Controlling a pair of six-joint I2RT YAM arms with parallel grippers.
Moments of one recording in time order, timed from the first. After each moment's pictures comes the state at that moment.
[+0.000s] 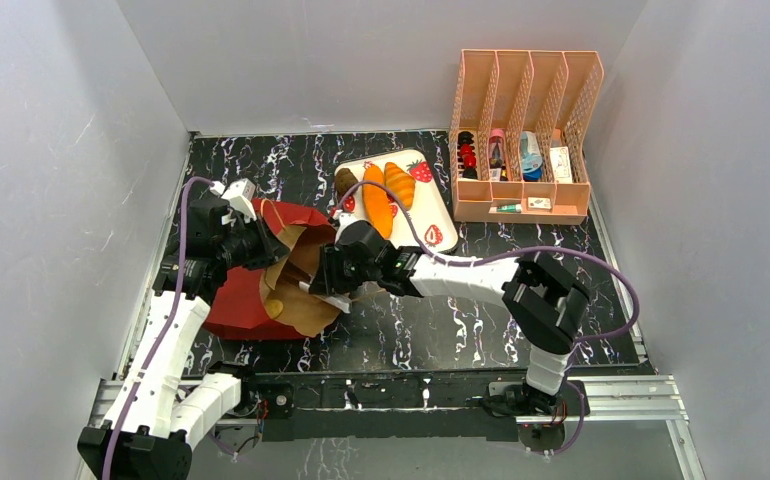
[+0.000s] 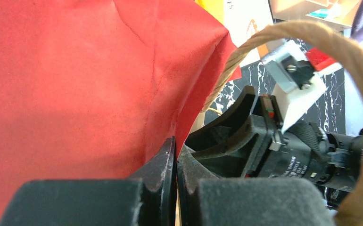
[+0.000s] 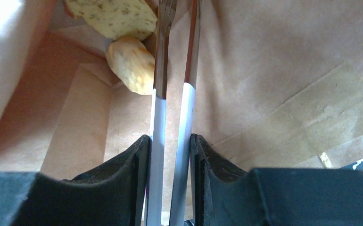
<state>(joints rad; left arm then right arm) -0.14 0.91 0.94 -0.74 0.31 -0.39 1.01 1.78 1.19 0.04 -0.18 0.72</state>
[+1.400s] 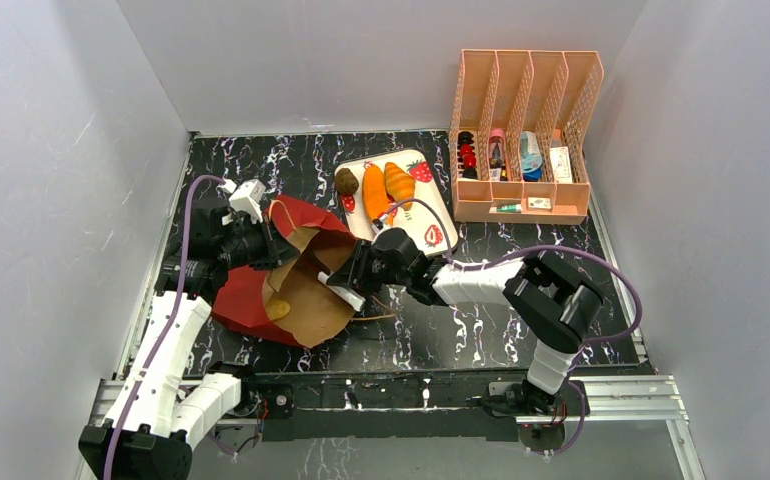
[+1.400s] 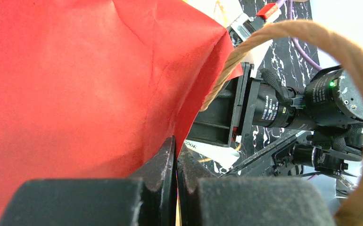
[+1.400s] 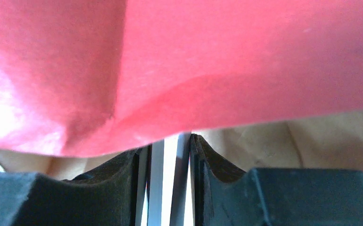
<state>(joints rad) -0.14 0.91 0.92 -0.70 0.47 -0.33 0.91 1.74 0.90 0.37 -0.22 1.13</state>
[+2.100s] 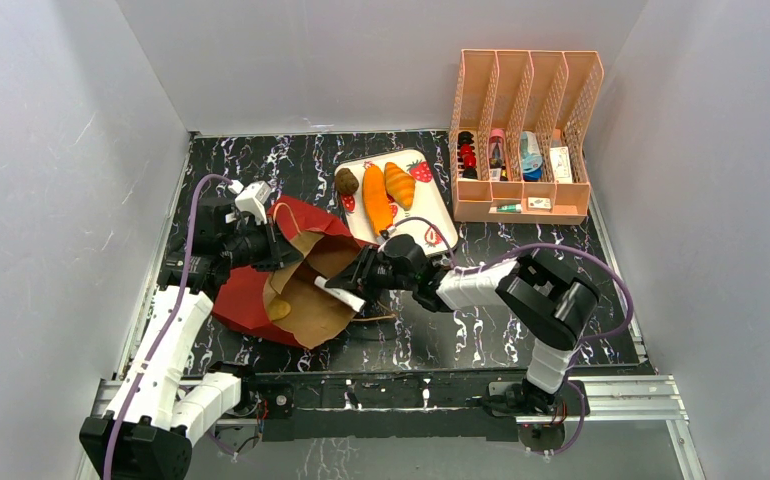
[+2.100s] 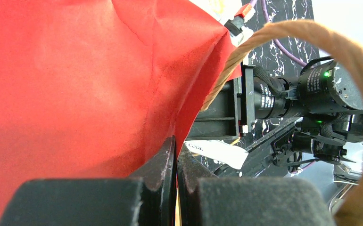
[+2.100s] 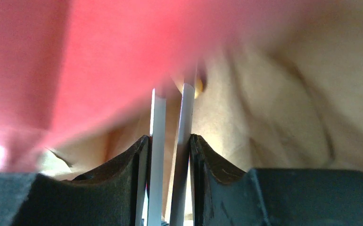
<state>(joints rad) -0.14 0.94 0.92 -0.72 0.52 -0.30 0.89 1.77 0.81 0.58 -0.35 1.47</state>
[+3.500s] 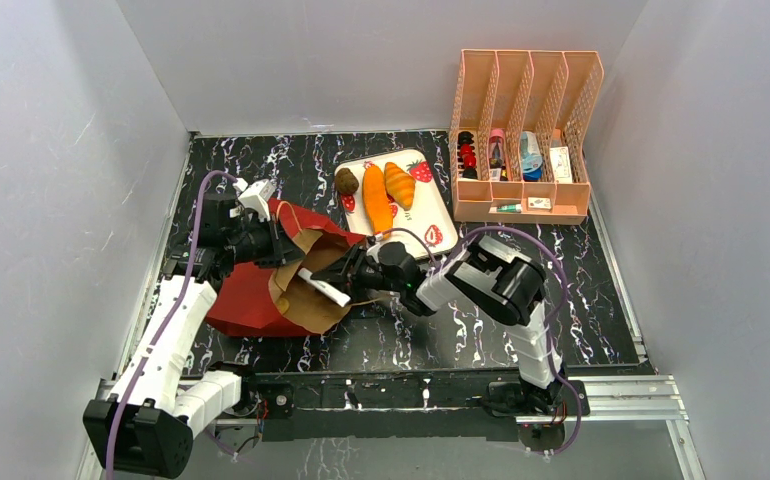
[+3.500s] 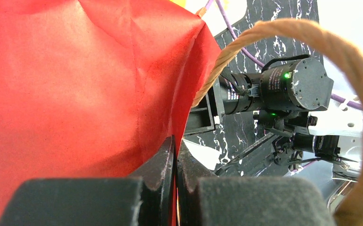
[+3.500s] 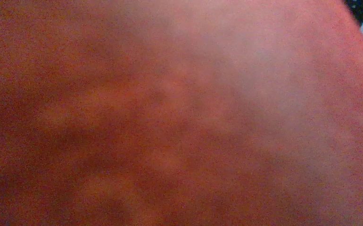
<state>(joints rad) -0.14 0.99 0.92 -0.69 0.54 -0.29 0.89 2.06 0.86 1.01 -0.41 1.74</state>
